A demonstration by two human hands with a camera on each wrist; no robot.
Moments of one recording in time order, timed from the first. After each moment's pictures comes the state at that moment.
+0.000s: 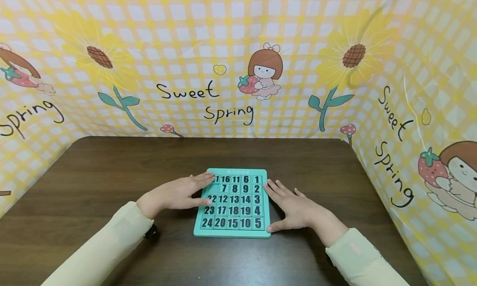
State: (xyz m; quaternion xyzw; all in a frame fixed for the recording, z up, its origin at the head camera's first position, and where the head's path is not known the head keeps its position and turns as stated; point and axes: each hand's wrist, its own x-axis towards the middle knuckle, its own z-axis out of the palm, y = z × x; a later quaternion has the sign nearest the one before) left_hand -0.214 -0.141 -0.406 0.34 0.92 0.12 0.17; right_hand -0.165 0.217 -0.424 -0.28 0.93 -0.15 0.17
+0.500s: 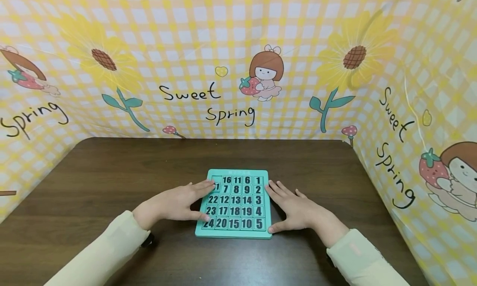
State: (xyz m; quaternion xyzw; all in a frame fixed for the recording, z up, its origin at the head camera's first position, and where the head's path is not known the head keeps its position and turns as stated) left_hand -0.191 -0.144 -0.405 0.35 0.91 0.11 0.17; right_hand -0.163 0.217 -0.421 -0.27 0.93 -0.16 0.18
